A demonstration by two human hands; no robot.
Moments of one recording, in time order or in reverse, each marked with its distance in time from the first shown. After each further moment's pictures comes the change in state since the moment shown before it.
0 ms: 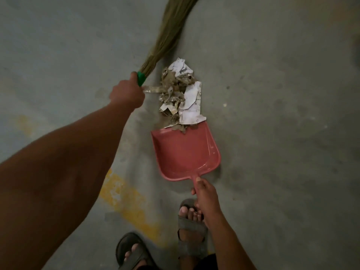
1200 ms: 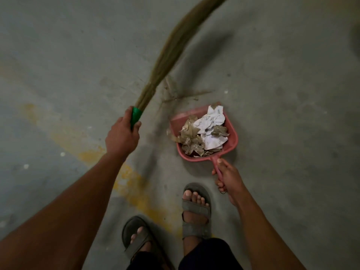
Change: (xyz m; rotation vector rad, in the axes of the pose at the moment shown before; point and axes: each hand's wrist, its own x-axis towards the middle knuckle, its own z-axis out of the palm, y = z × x) left_hand -0.161 -0.088 0.070 -0.195 0.120 0.063; right_hand 0.013 0.010 -0.059 0.077 -0.094 -0.056
